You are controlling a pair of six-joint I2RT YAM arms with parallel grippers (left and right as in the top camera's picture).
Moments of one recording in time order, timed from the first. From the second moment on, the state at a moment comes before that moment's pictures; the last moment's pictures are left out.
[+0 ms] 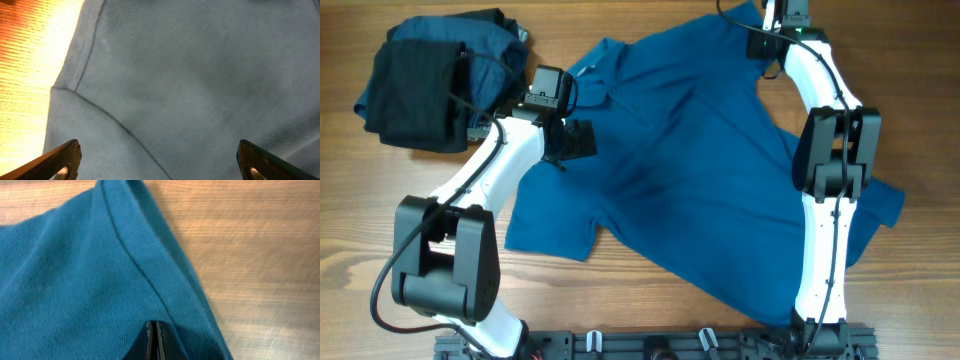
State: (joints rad) left arm -0.23 1.80 1.23 -0.72 -0.06 -0.39; right arm 0.00 2.64 2.20 -0.48 0.00 0.04
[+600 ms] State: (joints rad) left arm -0.23 1.80 1.23 -0.72 -0.06 -0.39; right arm -0.07 2.61 2.32 -0.56 -0.08 0.01
